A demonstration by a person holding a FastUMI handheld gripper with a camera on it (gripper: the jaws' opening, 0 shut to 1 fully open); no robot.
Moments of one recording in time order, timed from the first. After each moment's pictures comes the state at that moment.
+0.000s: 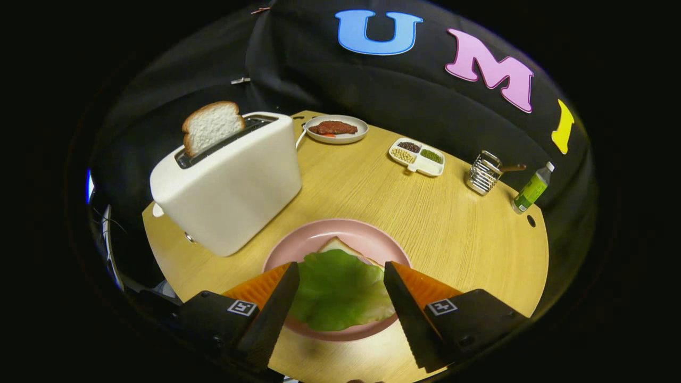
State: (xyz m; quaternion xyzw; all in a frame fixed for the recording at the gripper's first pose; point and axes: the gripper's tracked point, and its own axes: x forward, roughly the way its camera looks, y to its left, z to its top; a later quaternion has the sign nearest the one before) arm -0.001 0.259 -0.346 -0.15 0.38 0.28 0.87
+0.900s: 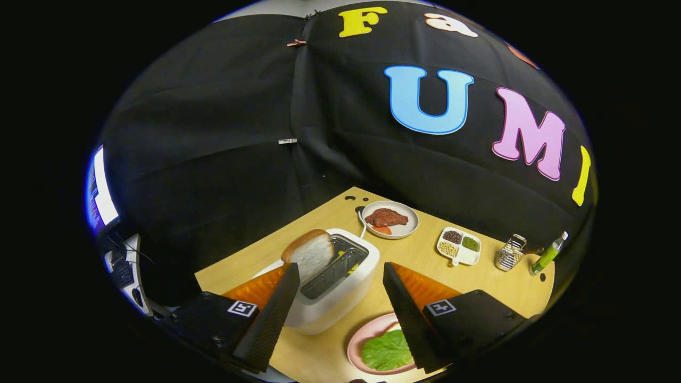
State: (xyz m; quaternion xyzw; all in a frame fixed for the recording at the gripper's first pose) arm 0.001 0.429 -0.205 -0.09 0.26 0.38 0.88
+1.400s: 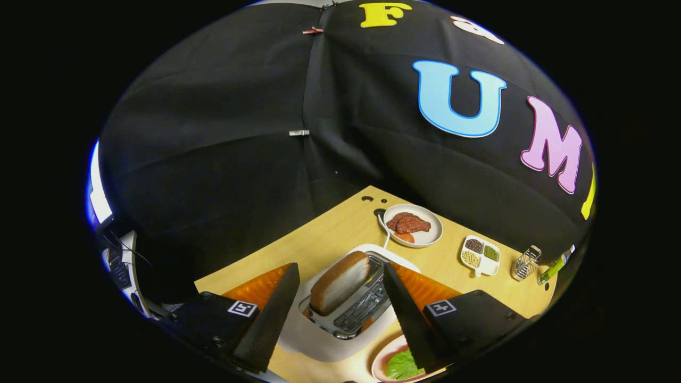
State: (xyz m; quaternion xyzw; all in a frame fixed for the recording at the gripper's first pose) arm 0.004 0.503 -0.240 -0.13 0.29 0.38 0.87
